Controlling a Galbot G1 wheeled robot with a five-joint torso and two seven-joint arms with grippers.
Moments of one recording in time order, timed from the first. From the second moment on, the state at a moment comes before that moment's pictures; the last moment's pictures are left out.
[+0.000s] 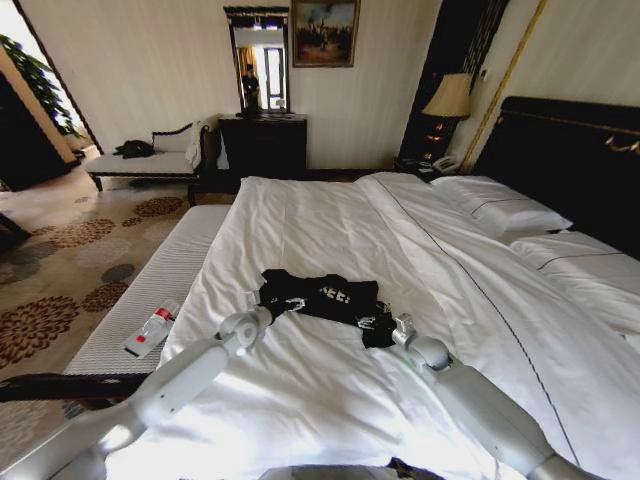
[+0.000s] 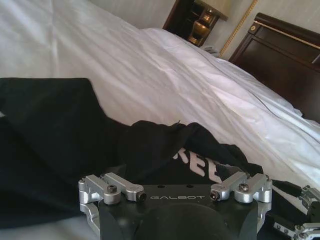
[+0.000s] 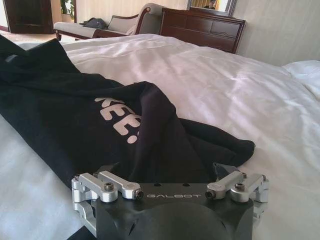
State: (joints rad) left arm 0.59 -0.99 0.34 -1.51 -1.25 0.22 -0.12; right arm -0.94 0.88 0.05 1.49 0.48 -0.11 -0.09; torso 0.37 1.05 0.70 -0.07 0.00
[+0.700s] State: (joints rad) left arm 0.59 -1.02 0.32 -1.45 -1.24 0.21 -0.11; right arm -0.94 0.88 0.05 1.49 0.49 -0.12 -0.09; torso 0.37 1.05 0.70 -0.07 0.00
